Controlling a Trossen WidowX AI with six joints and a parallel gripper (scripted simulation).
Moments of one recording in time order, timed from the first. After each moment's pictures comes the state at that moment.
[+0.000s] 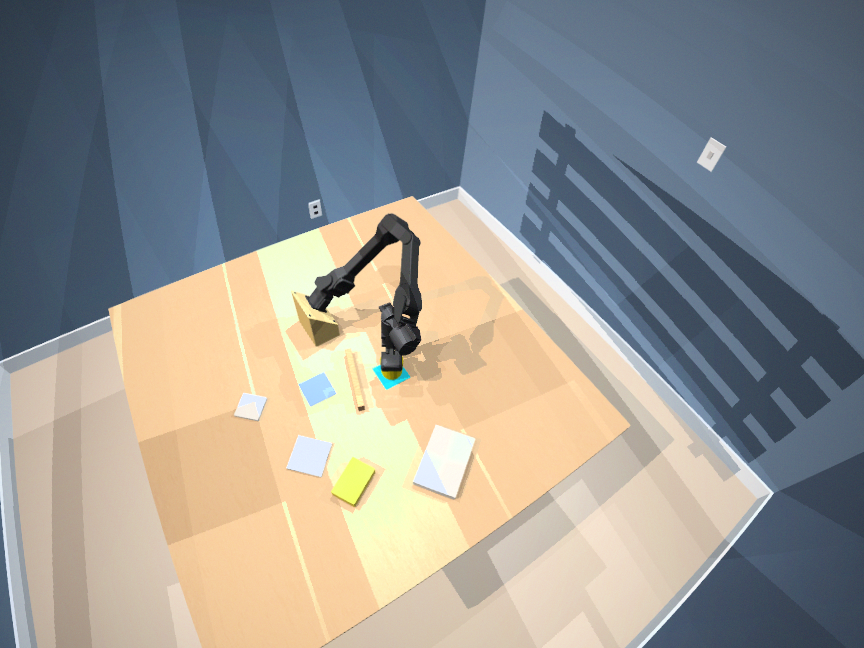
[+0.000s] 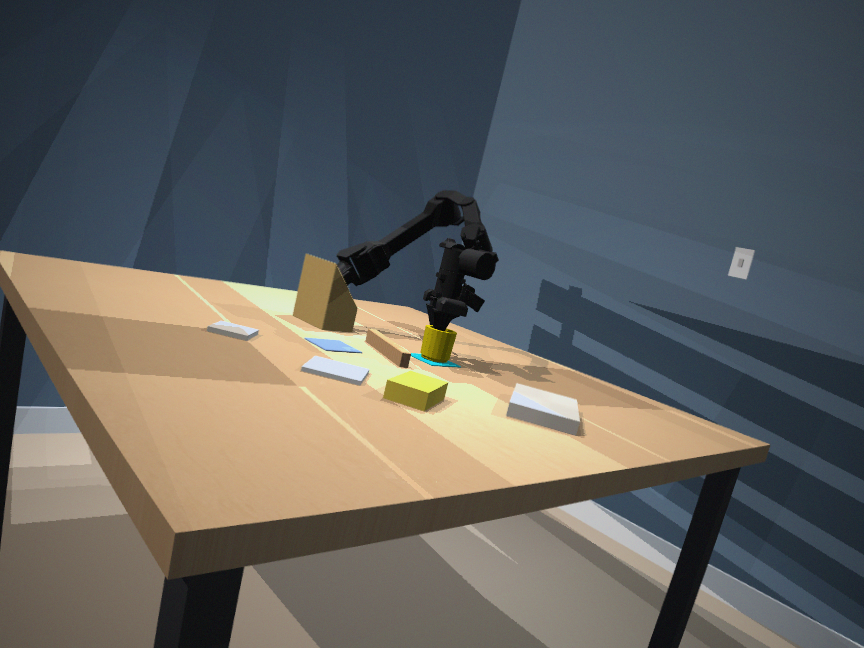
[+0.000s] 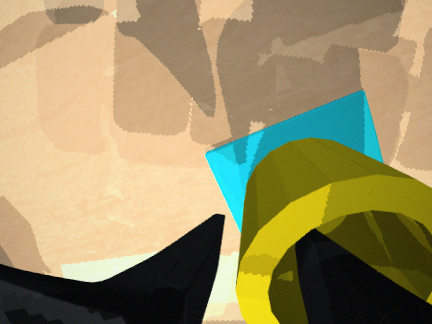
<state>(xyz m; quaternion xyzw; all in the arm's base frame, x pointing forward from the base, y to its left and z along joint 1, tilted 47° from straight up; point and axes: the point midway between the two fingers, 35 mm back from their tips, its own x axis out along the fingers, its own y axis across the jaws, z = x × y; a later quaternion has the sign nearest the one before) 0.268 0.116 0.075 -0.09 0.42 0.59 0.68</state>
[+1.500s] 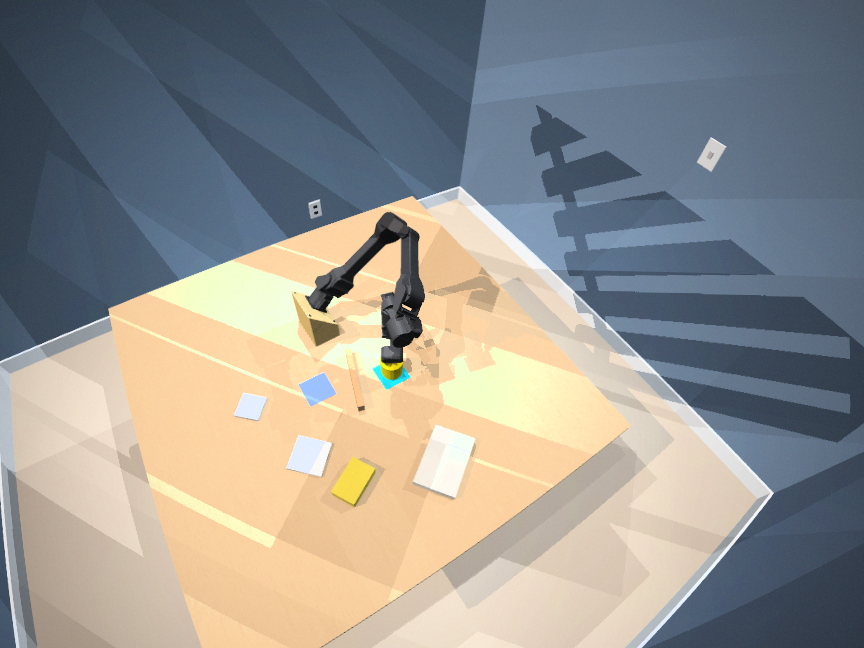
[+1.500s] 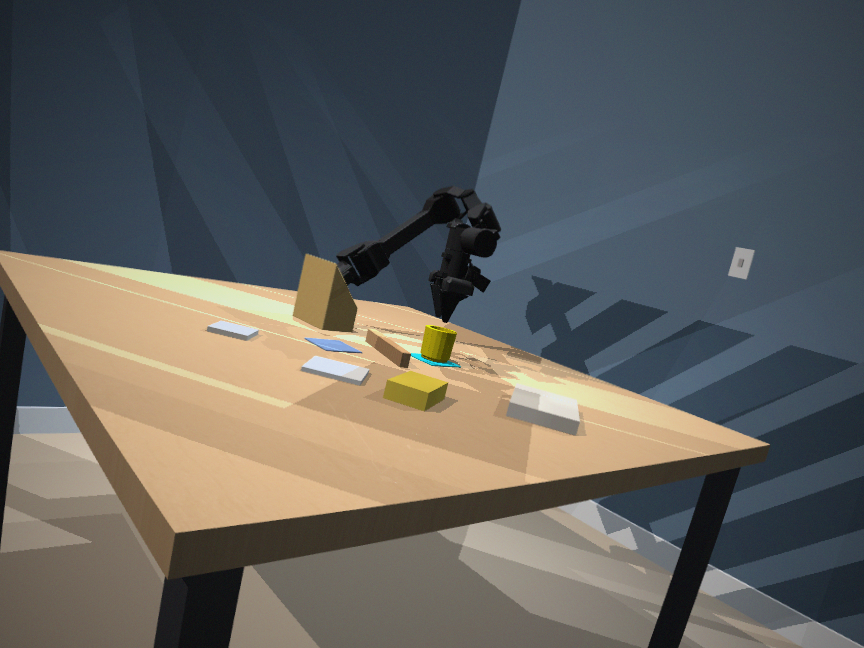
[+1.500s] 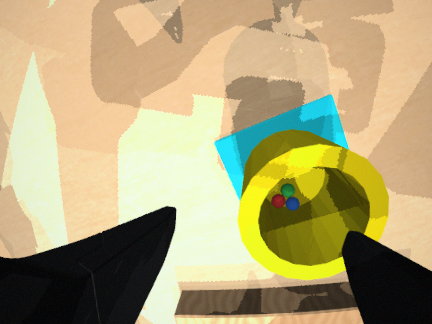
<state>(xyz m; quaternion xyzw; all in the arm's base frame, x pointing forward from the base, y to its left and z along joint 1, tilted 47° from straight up) 0.272 0.084 0.107 -0.09 0.42 0.59 0.68</state>
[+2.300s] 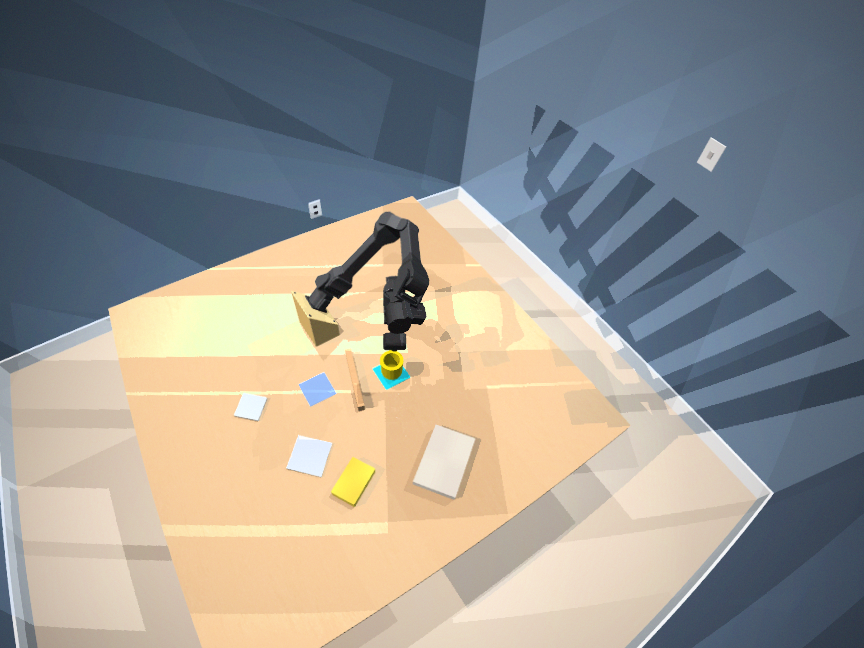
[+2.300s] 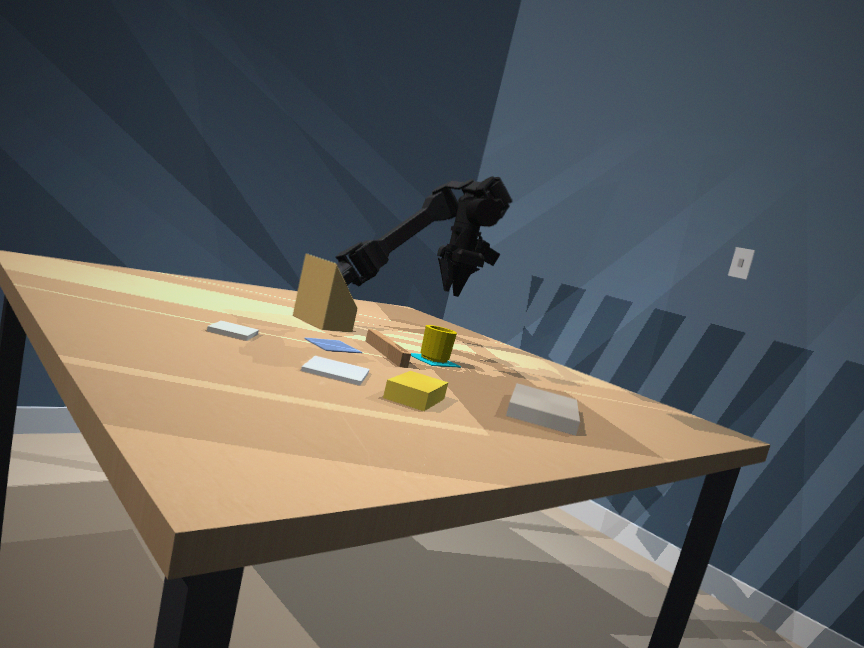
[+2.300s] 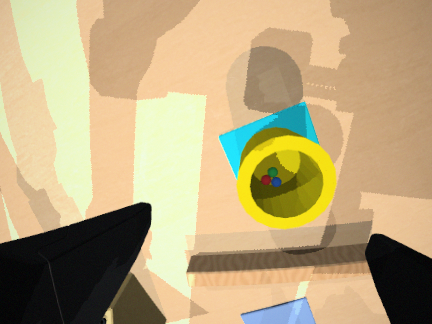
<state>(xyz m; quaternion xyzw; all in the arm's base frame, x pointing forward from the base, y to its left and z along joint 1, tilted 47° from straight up) 0.279 0.043 0.153 -0.09 0.42 0.59 0.68</state>
